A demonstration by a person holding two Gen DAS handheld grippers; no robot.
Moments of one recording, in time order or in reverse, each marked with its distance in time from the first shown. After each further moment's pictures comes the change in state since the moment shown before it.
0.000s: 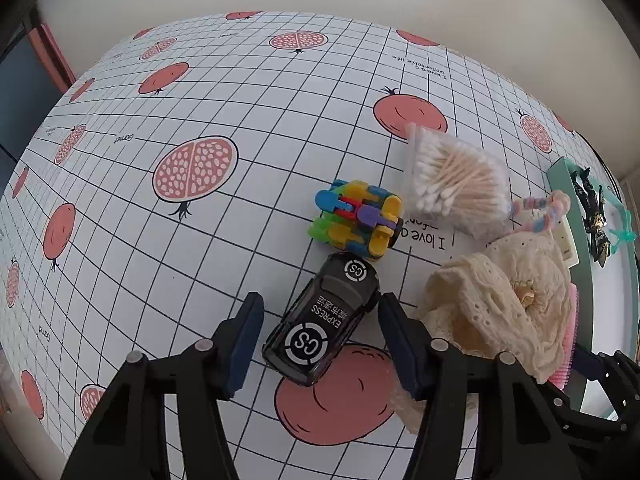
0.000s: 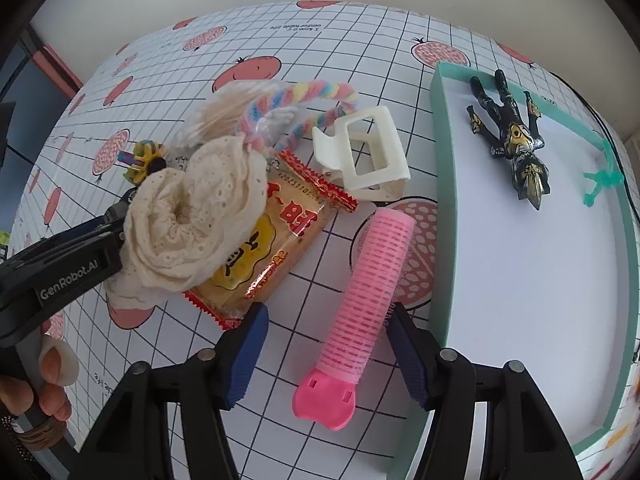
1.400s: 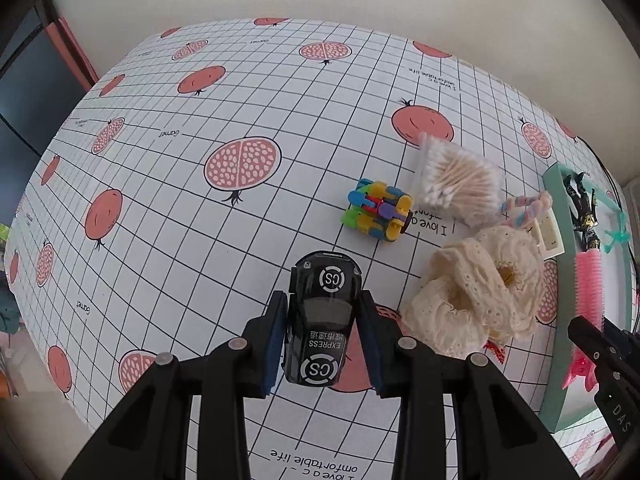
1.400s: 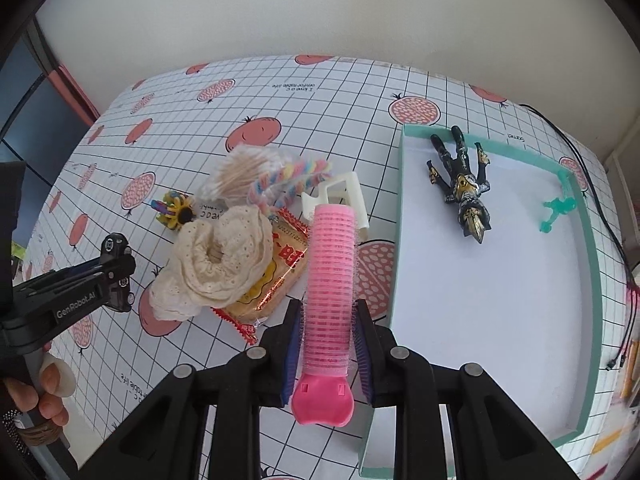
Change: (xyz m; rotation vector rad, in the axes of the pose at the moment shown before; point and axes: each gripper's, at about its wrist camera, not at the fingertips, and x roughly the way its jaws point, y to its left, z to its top) left arm -0.047 0.007 -0.009 -0.032 0.000 0.054; right arm -0.060 -0.013 -0.002 0.007 -0.136 0.027
